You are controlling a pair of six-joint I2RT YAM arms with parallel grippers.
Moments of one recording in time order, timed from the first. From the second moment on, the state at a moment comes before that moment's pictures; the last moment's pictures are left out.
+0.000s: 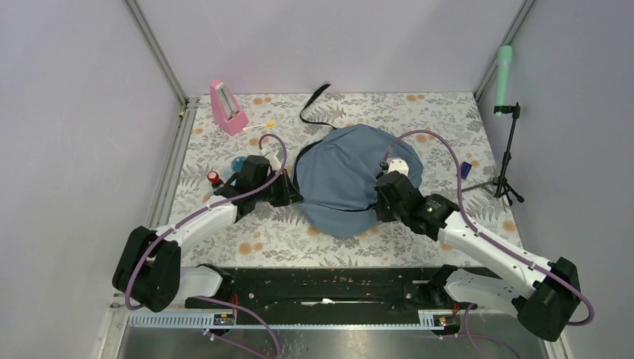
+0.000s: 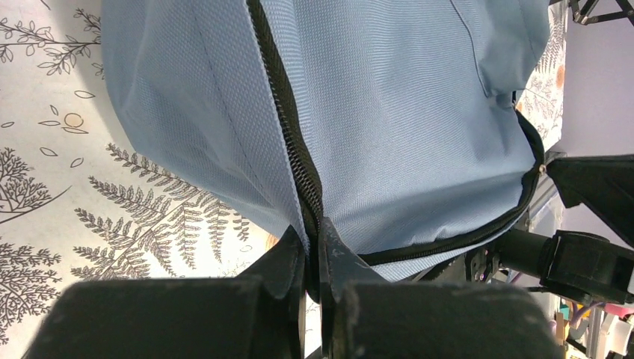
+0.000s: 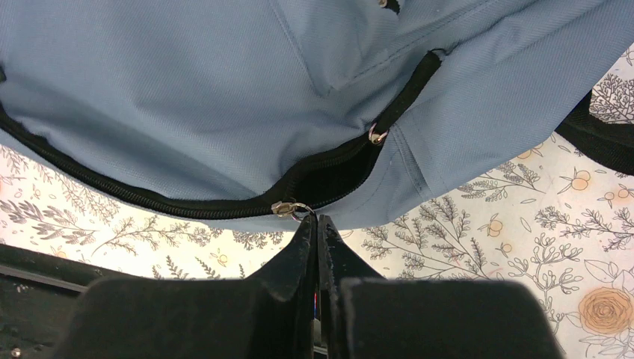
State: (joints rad) left arm -0.46 1.28 0.69 -0.11 0.36 -0.61; right arm 0.79 1.04 0.81 -0.65 0.30 0.56
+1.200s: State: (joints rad) left arm -0.94 1.15 0.69 0.02 0.19 -0.09; right arm 0.59 1.13 0.80 -0.71 0.03 0.52
